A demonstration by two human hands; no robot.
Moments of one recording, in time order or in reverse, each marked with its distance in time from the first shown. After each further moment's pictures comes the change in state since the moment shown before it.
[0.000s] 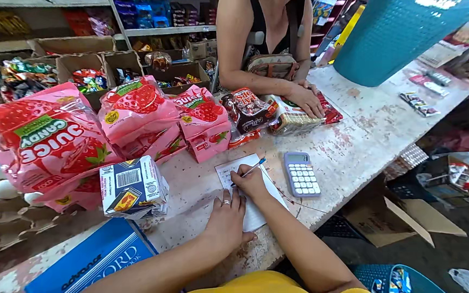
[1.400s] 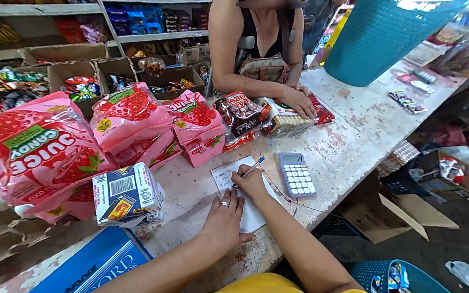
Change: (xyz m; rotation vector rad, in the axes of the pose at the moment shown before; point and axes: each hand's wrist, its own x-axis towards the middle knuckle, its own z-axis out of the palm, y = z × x) left_hand 0.007 -0.007 0.002 -0.019 0.033 0.062; right_hand 0.003 0.003 -0.009 -0.016 0.082 0.007
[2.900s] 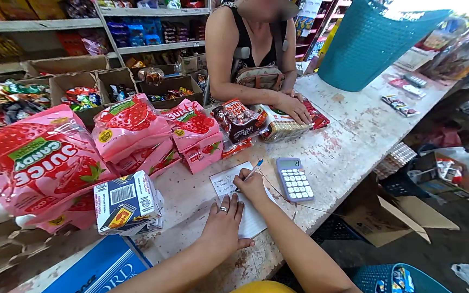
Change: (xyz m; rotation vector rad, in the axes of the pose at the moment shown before) left_hand 0.002 -0.003 0.000 0.003 0.006 0.005; right_hand 0.005 0.003 -0.004 -0.008 0.072 -0.016
